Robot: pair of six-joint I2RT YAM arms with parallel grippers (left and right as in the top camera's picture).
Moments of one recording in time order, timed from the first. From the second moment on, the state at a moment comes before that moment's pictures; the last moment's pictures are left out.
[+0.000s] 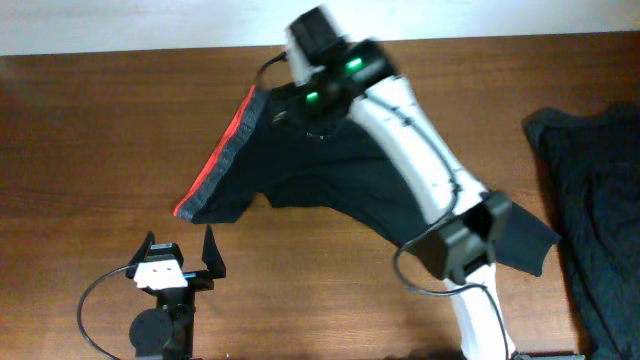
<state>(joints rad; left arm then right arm) 0.02 0.02 0.01 -0.08 -0.03 -0.07 0.49 2.28 2.50 -1.32 -0.18 0.23</state>
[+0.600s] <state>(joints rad) 0.02 0.07 0.14 -0.12 0.05 -0.07 0.19 2.25 2.51 -1.69 -0.18 0.16</state>
